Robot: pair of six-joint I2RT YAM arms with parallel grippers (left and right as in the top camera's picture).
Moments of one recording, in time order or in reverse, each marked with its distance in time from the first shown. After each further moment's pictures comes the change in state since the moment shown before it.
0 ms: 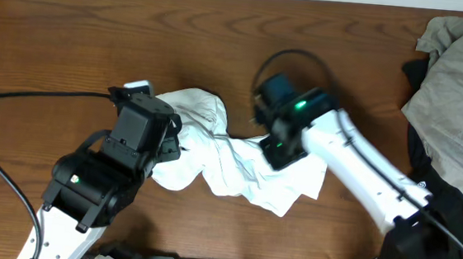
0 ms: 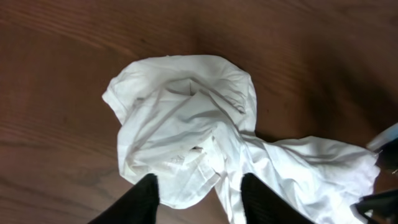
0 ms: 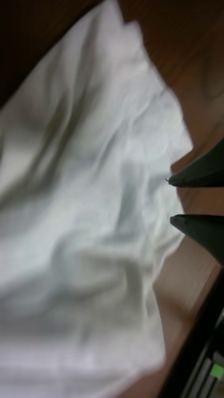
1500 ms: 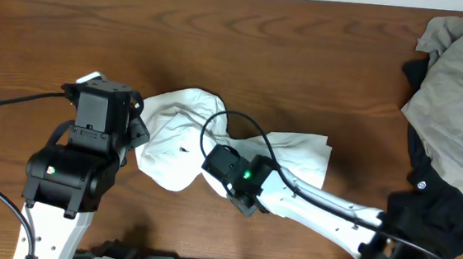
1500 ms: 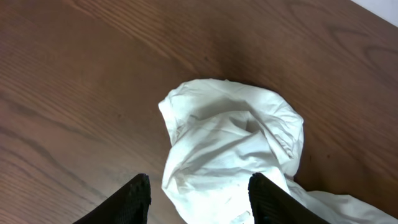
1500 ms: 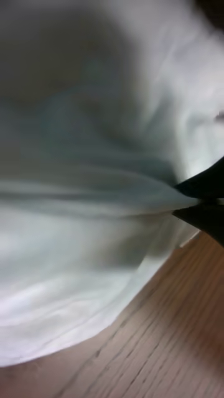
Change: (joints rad) left arm 0.262 0.002 0.000 -0.005 -0.006 -0.004; right arm 0.347 -0.021 -0.257 0.280 0.262 0.119
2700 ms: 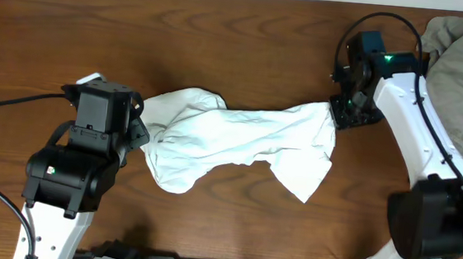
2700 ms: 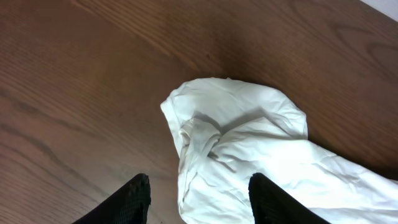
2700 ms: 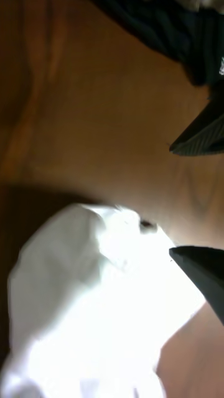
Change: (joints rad) left arm 0.000 0.000 0.000 -0.008 0.000 0.000; right arm -0.835 0.105 0.410 -0.330 -0.186 -0.256
